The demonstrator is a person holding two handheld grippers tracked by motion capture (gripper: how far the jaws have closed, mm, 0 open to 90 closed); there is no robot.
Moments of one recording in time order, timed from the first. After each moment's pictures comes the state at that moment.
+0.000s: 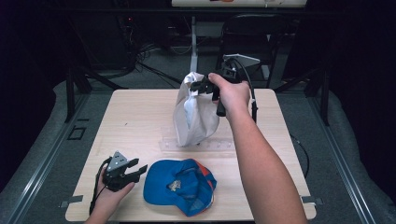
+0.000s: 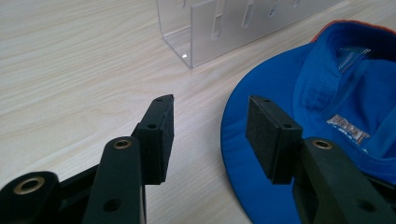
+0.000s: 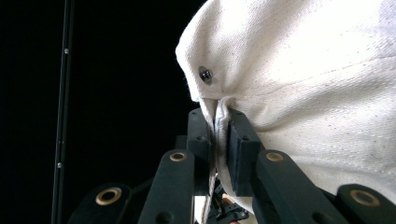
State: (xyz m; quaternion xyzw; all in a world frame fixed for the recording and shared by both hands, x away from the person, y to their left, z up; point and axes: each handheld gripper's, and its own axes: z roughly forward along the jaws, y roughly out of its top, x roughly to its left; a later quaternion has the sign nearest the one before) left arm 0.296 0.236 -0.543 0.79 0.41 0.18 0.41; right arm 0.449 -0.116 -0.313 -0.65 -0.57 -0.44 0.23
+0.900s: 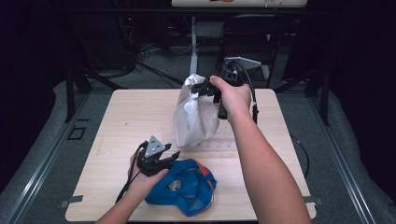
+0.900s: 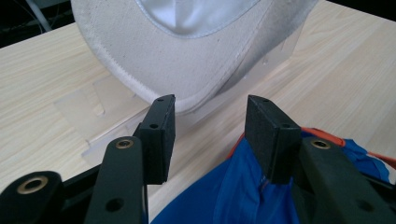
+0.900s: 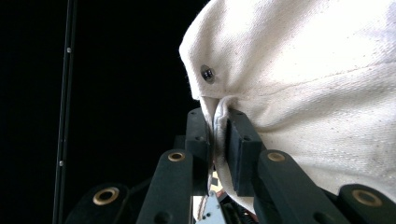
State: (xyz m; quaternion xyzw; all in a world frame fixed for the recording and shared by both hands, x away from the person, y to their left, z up) left arm 0.326 0.132 -0.505 0.81 0.34 0.20 0.43; right arm 0.445 -0.121 -0.317 -0.65 -0.57 -0.45 0.24
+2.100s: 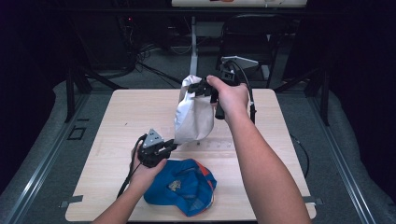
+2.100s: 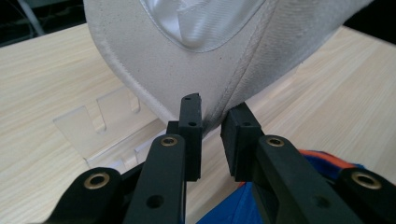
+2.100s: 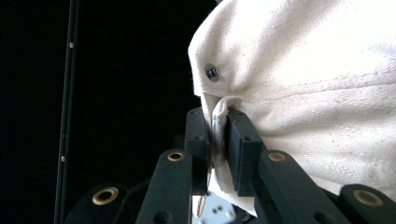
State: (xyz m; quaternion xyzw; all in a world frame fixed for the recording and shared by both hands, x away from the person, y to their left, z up) left arm 0.350 0.146 -0.506 0.79 0.36 0.16 0.47; right arm 0.443 -0.112 -0.314 -0.64 -0.58 -0.45 0.24
